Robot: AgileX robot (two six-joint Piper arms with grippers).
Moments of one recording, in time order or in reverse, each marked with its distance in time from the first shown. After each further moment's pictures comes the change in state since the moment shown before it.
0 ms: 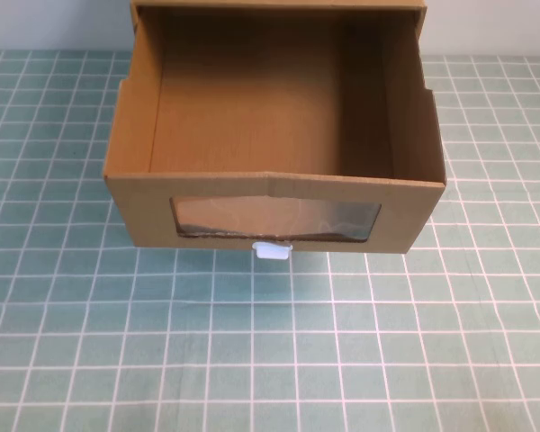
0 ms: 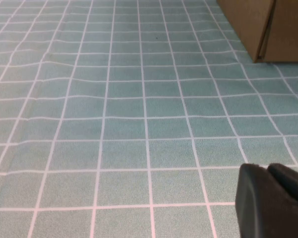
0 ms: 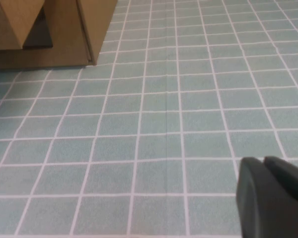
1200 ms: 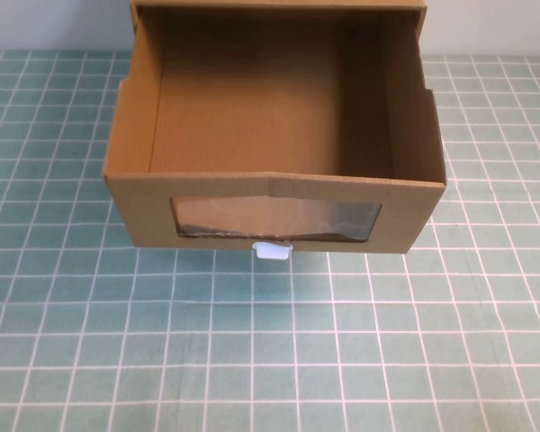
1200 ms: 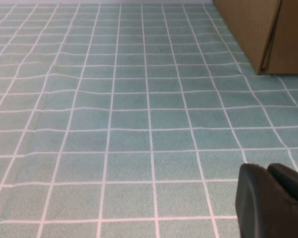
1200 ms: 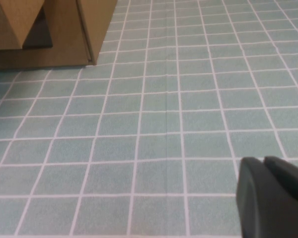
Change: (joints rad) right arm 0.000 0.000 0.000 0.000 0.000 0.000; left arm 0.000 0.000 0.000 0.012 -0.037 -0.008
